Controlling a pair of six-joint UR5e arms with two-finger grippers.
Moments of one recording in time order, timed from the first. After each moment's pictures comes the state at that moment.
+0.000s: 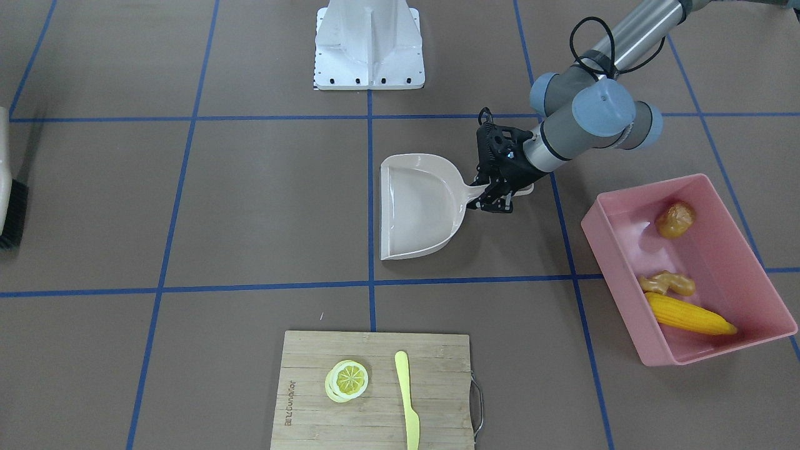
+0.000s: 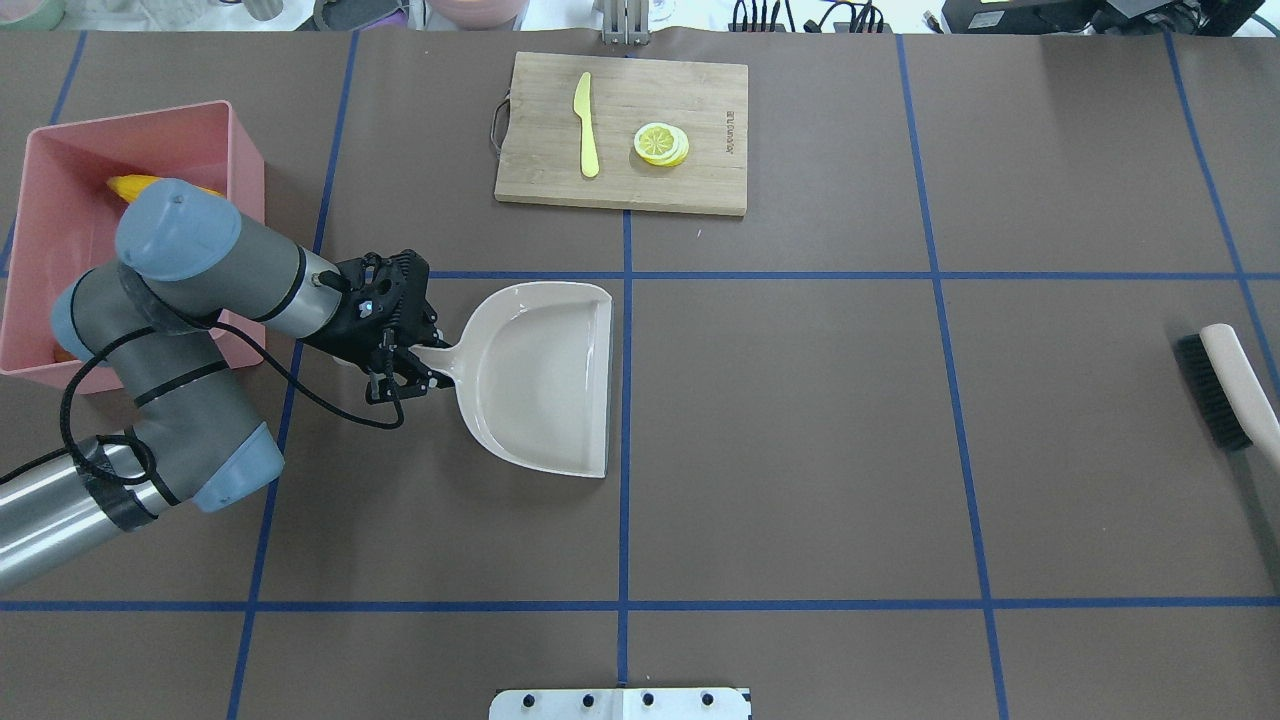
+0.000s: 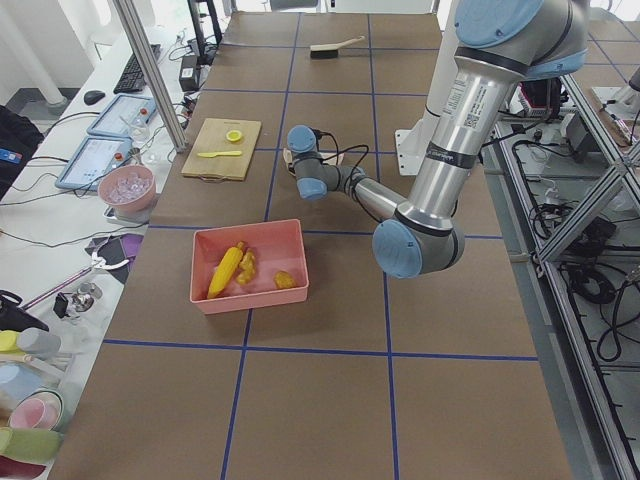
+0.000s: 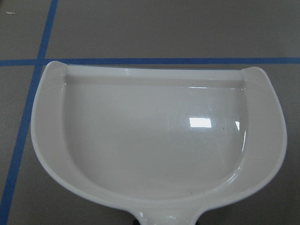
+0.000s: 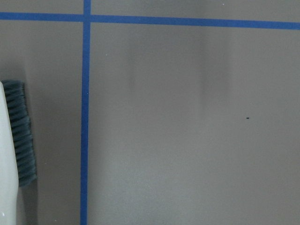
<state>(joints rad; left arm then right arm) -0.70 -1.97 -1.53 -2.38 -2.24 0.28 1.66 -1.72 1.60 -1.59 2.31 -0.19</state>
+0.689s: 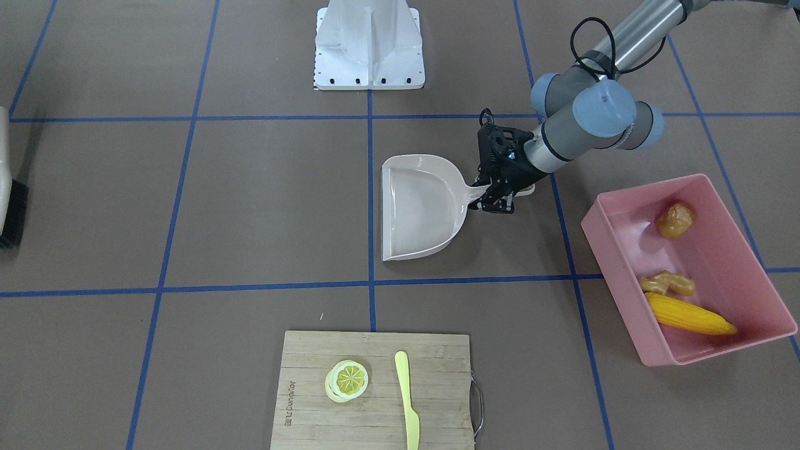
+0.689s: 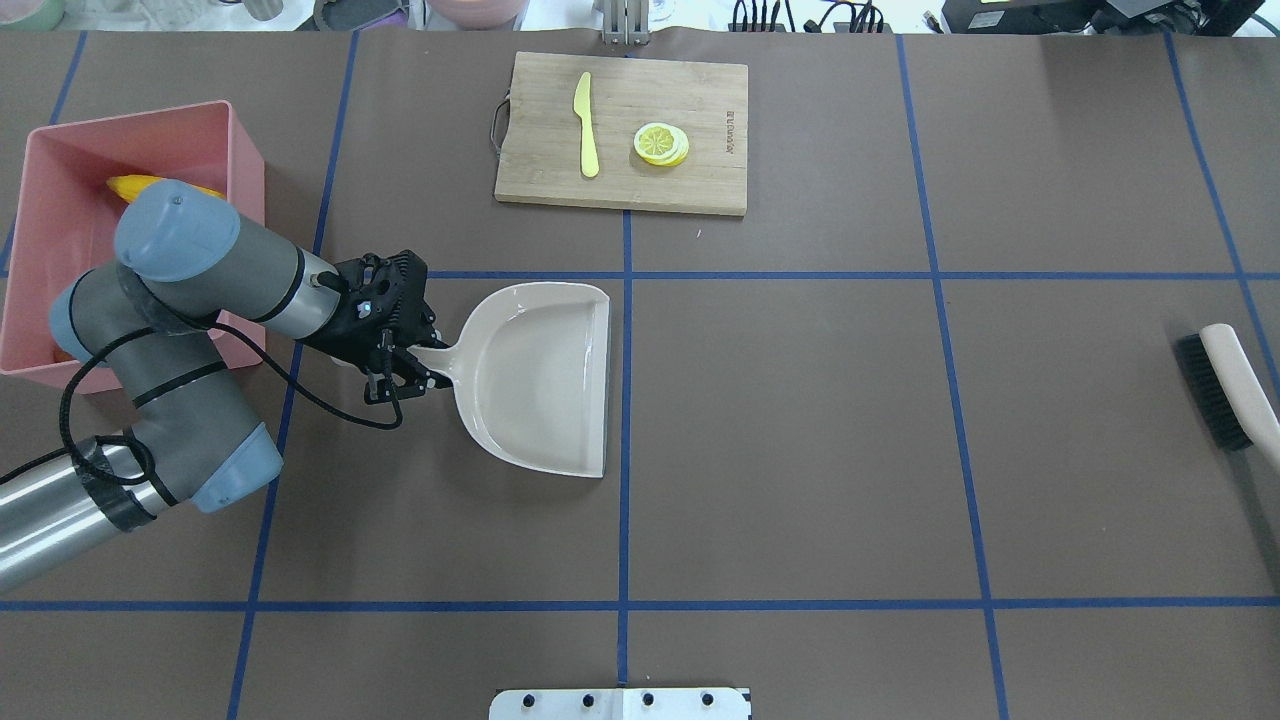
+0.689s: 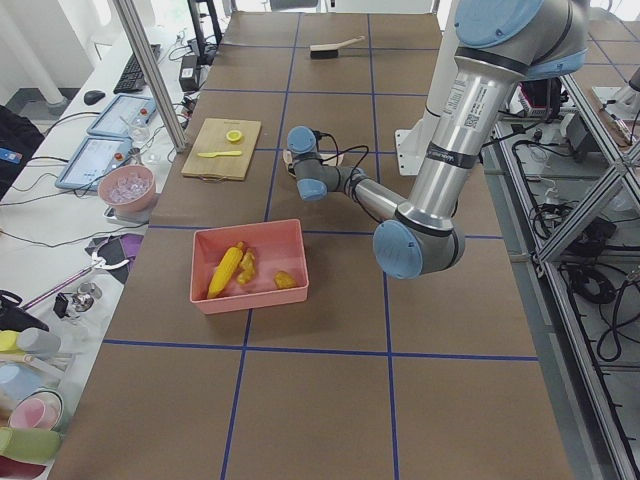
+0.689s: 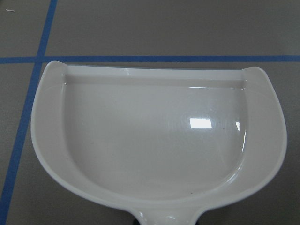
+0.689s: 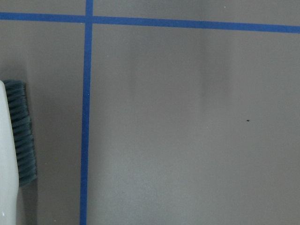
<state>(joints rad) -0.70 -1.97 -1.53 -2.38 -2.24 0.28 1.66 -1.72 1.60 -1.58 2.31 -0.20</state>
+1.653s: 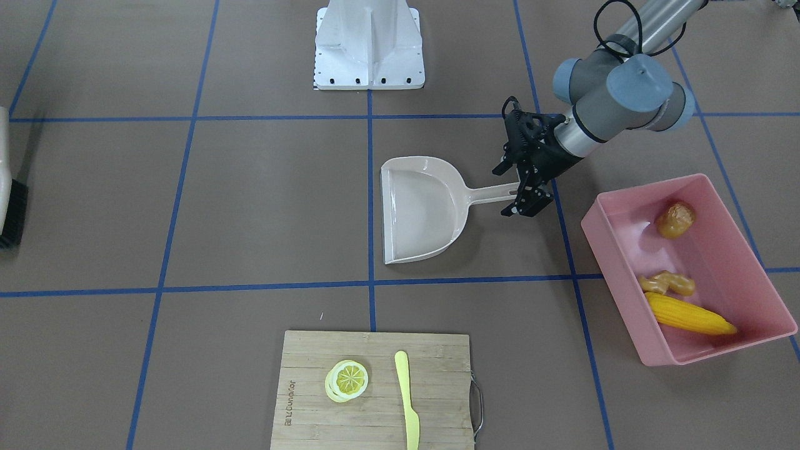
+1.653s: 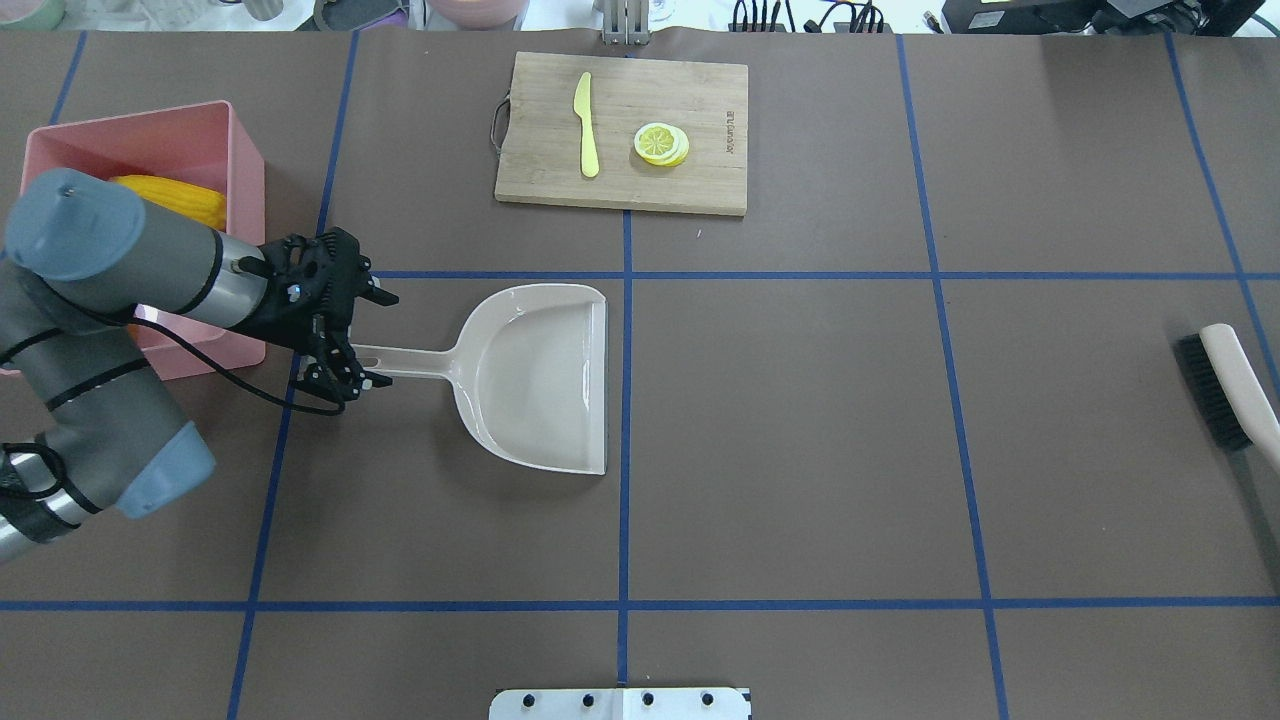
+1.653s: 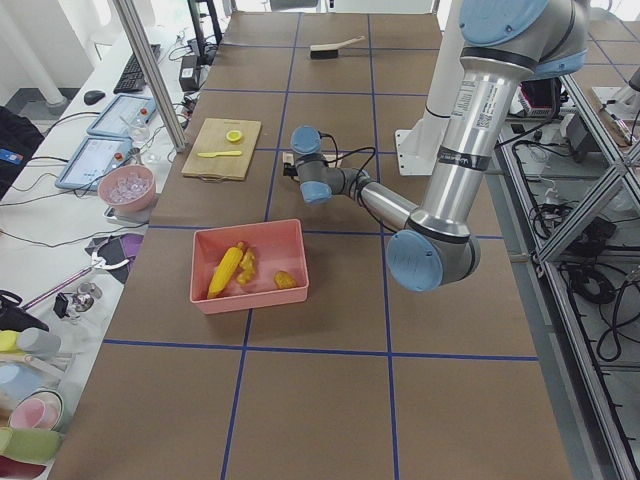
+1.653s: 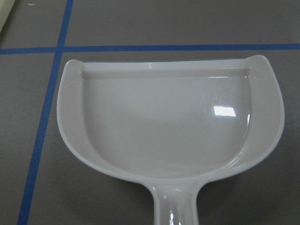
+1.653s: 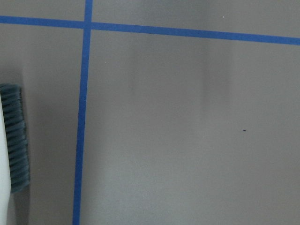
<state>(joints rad) -0.78 -1.84 -1.68 -2.37 -2.18 0.28 1.66 -1.72 1.58 -1.53 2.30 -0.20</state>
